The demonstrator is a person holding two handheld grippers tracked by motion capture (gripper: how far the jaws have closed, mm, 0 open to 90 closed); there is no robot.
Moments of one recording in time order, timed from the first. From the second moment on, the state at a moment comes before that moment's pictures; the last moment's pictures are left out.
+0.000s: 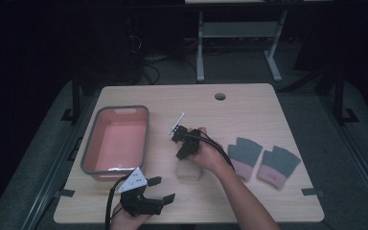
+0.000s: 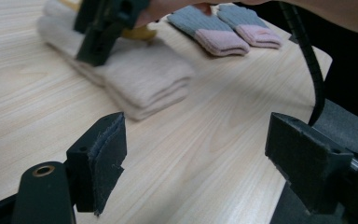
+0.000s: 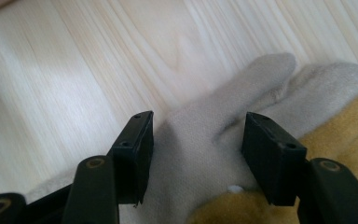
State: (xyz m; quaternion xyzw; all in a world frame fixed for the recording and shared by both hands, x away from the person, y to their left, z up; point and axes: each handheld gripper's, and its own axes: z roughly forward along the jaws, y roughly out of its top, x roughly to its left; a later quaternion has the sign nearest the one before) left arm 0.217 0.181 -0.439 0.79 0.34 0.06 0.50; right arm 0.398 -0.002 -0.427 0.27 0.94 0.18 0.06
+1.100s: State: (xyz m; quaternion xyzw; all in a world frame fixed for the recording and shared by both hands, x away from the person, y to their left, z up) left arm 0.294 0.127 -0.428 0.77 0.44 -0.03 0.45; right arm 0.348 -0.118 -0.411 0.43 0.84 0.32 -0.01
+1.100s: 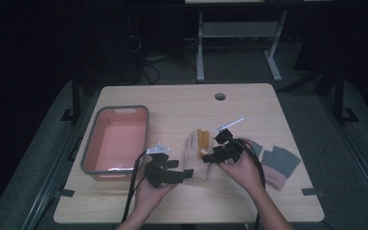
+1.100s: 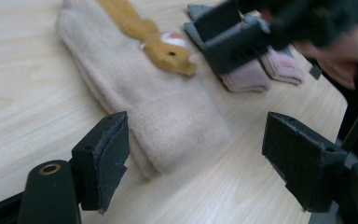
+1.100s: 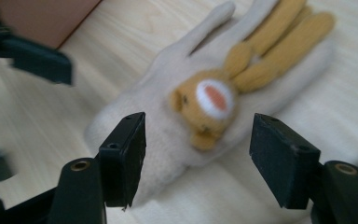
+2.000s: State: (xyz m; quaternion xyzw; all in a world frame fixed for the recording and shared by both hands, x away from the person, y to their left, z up) left arm 0.329 0.117 -0.462 0.76 0.51 -0.10 0.39; right arm 0.337 -0.130 -0.463 0.50 0.77 0.38 -0.10
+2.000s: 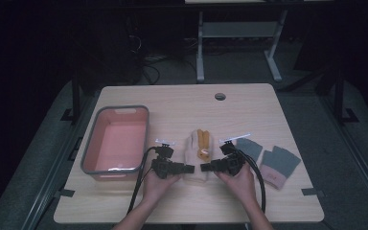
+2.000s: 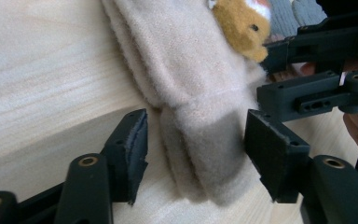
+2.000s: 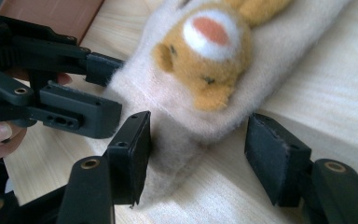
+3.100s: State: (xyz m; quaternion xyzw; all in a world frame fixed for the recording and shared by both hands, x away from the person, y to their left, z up) left arm 0.339 0.112 -0.466 0.77 0.50 -0.12 0.38; right arm 0.338 -0.121 -0.478 0.58 0.69 0.42 -0.14
